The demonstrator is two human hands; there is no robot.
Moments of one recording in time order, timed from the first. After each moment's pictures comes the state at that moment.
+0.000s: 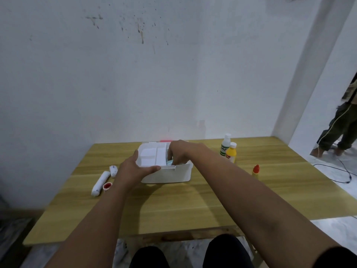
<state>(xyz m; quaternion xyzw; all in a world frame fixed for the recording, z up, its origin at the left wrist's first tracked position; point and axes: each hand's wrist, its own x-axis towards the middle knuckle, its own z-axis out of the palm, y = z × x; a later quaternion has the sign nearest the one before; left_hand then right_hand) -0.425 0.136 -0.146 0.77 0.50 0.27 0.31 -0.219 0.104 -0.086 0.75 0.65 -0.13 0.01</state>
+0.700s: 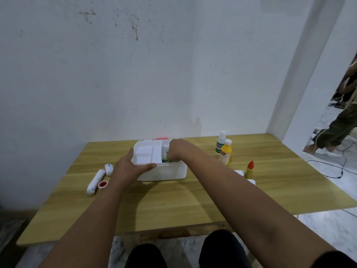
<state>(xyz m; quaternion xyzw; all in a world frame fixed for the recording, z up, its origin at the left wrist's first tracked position) -0.428 0.140 -0.153 0.76 0.49 0.28 0.32 -0.242 0.084 -0.082 0.83 0.55 -0.10 -0.02</state>
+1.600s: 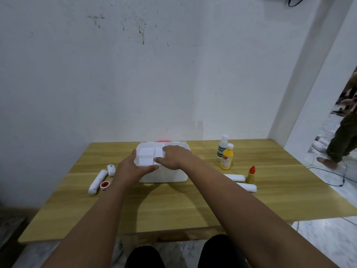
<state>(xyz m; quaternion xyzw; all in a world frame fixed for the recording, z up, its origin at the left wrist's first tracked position) -0.430 0.144 -0.160 0.76 0.46 0.30 0.34 -0.253 0.081 -0.096 0.77 0.63 -0.09 -0.07</state>
